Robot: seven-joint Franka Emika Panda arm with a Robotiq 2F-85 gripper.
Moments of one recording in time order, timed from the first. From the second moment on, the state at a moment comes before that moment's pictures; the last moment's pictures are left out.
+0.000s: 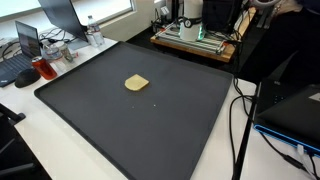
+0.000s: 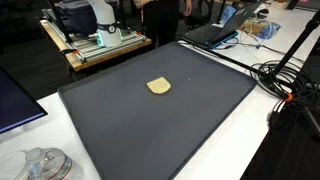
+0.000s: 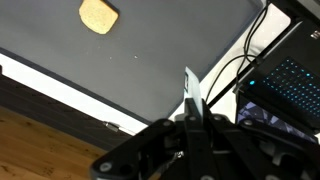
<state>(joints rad) 0.23 -0.67 0.22 -2.33 0.03 1.97 -0.13</state>
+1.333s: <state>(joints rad) 0.17 -0.29 0.20 -2.07 -0.08 1.90 -0.09</state>
